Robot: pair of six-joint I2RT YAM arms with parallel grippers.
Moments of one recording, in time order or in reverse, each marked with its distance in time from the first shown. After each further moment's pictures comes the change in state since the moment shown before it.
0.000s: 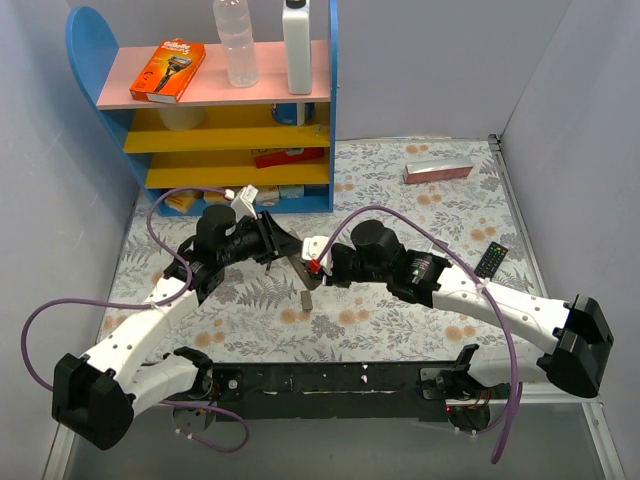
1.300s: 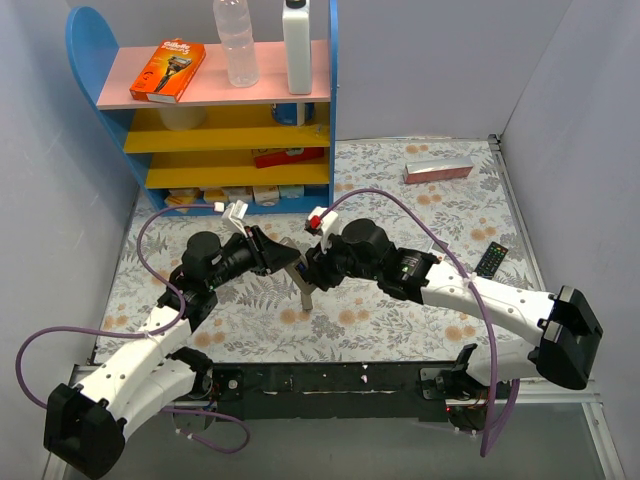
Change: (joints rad) left arm 0.001 -0.202 -0.251 0.290 0.009 0.099; right arm 0.007 0.064 0.016 0.043 0.166 0.639
